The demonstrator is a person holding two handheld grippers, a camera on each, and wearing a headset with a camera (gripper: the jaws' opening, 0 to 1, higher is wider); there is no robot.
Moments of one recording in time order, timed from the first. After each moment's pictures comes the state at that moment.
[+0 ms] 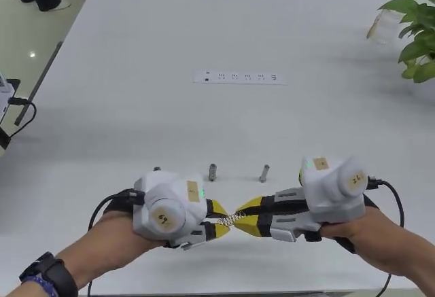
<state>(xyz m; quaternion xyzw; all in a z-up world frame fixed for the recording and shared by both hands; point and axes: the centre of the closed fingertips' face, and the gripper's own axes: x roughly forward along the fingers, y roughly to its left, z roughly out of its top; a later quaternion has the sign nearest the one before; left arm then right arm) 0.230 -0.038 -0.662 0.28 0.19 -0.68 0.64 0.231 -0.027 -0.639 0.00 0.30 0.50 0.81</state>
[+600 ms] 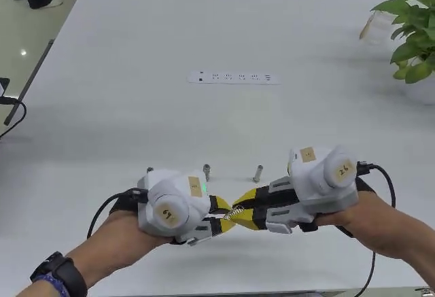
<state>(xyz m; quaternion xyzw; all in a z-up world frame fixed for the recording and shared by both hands) 0.235 -0.056 -0.656 0.25 0.19 -0.69 0.66 0.234 -0.035 -0.632 -0.08 0.32 0.51 0.80</state>
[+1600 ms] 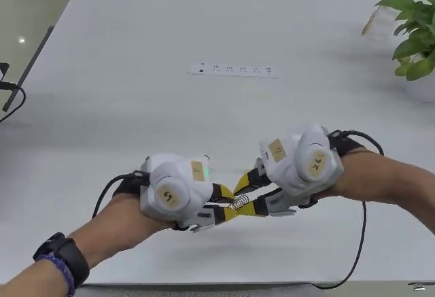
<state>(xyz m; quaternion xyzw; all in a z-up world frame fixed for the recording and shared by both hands) 0.229 -0.064 -0.649 0.24 0.18 -0.70 0.65 0.224 -0.038 -0.637 -0.32 0.32 0.59 0.66</state>
